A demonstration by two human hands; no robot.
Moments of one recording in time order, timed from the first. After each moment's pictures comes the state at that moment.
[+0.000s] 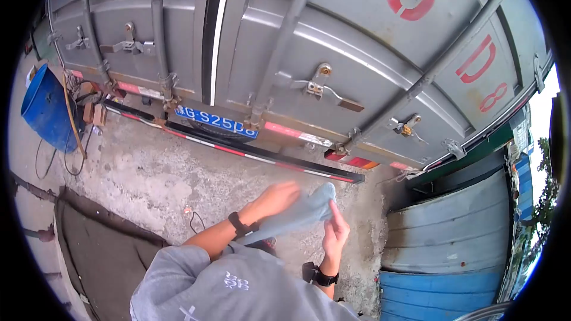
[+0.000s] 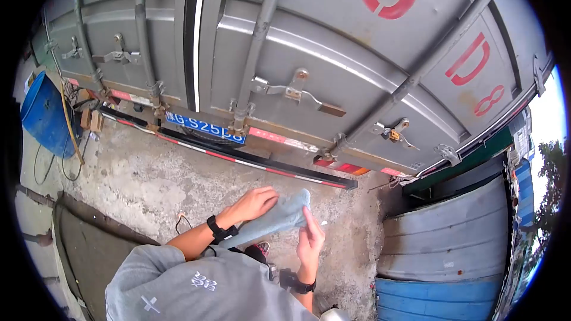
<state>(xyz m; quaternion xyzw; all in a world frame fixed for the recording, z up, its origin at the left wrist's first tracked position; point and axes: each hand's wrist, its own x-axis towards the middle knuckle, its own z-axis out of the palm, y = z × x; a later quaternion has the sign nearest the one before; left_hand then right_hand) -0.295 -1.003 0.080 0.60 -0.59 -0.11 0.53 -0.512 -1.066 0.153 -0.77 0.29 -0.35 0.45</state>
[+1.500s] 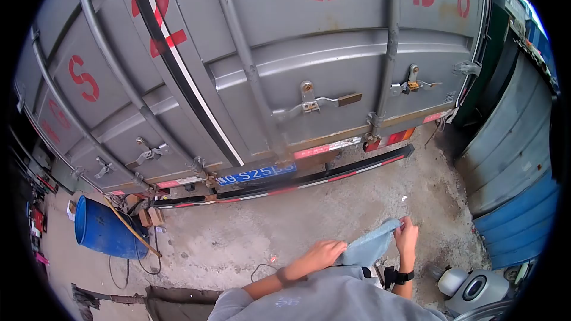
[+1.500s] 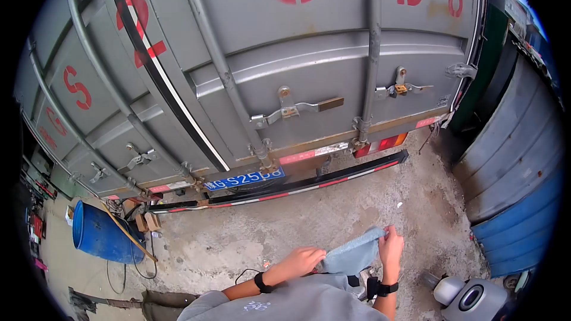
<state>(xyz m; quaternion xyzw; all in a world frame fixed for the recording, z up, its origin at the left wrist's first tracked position) -0.323 -0.900 0.076 0.52 -0.76 -0.16 0.37 -0.586 -1.059 0.071 -0.72 0.60 -0.28 0.20</state>
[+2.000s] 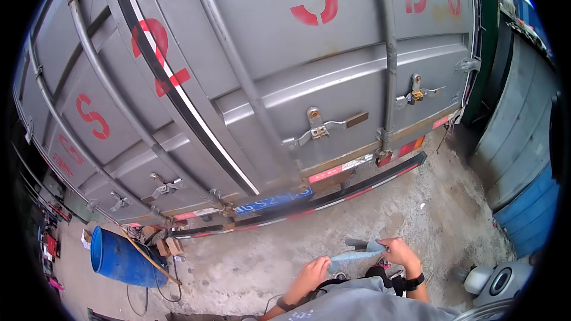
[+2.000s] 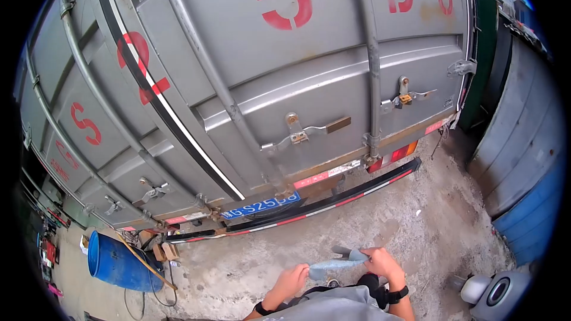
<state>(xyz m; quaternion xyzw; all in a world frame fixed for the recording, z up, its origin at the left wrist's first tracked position) -0.264 -0.853 0.058 0.67 -0.61 -0.16 0.40 -0.523 -1.045 0.077 -0.87 0.34 -0.14 0.33</state>
